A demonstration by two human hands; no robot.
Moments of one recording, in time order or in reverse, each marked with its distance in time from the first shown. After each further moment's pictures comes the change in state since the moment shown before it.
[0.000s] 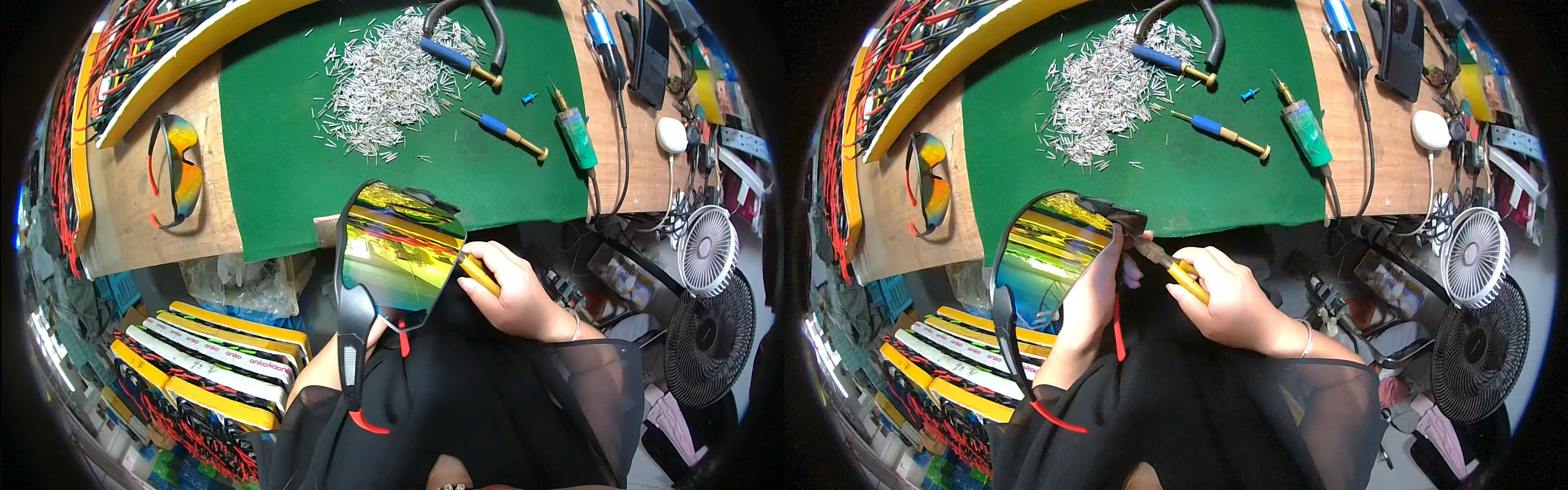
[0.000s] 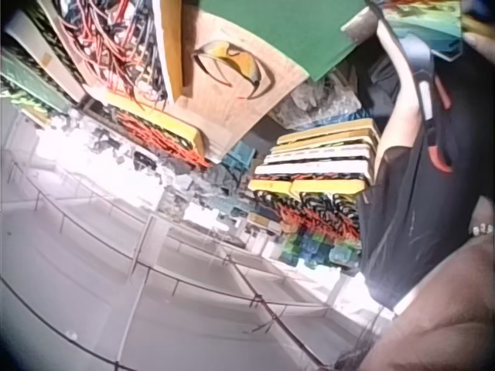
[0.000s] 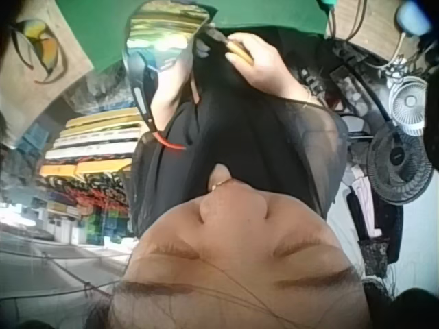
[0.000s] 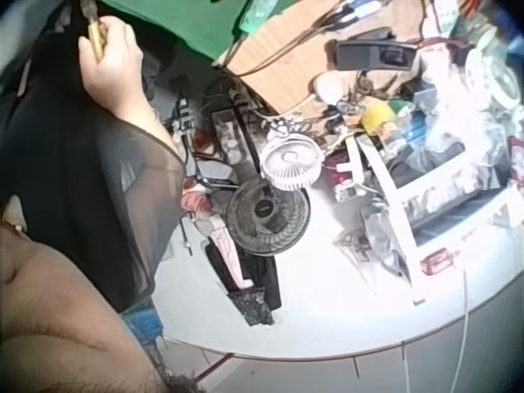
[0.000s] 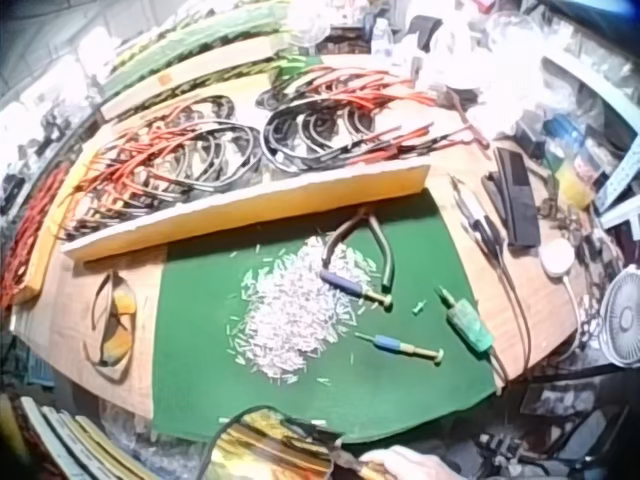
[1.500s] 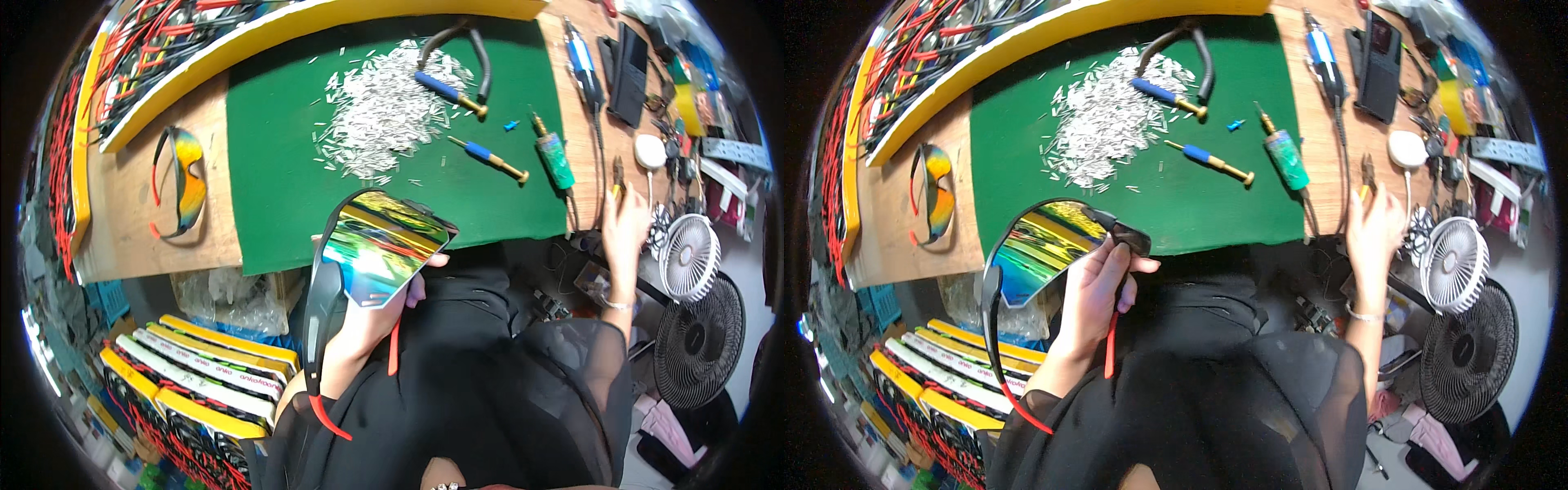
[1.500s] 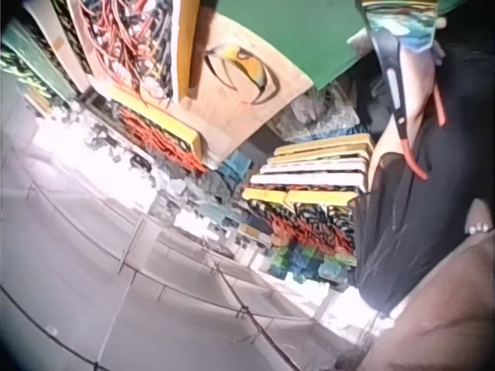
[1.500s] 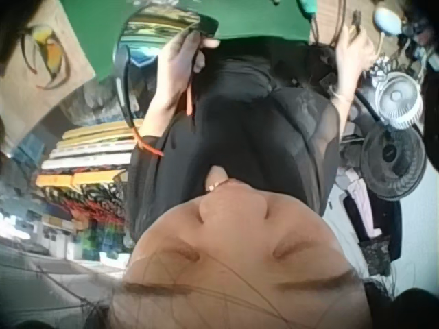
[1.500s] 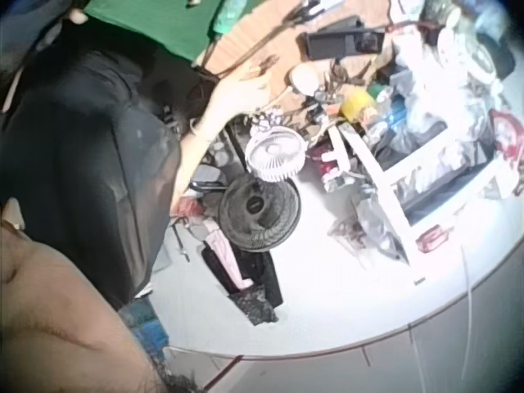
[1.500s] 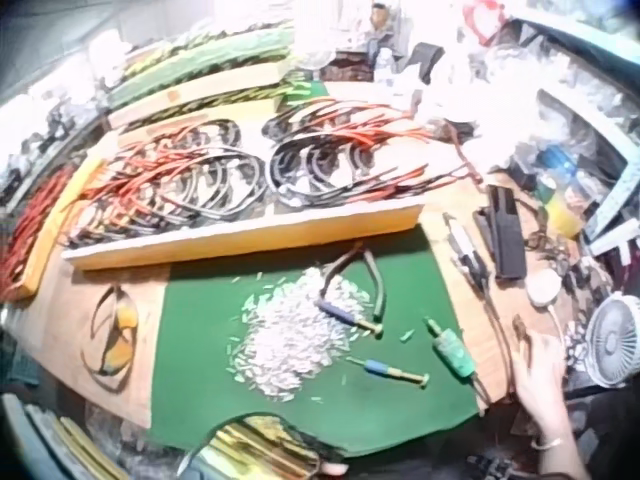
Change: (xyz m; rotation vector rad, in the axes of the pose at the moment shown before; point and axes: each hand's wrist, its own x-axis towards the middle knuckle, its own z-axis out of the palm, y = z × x) left_hand -0.007 0.024 0.007 -0.311 -0.266 0.102; right_hand -0.037 0.122 -0.162 -1.276 0.739 0.387
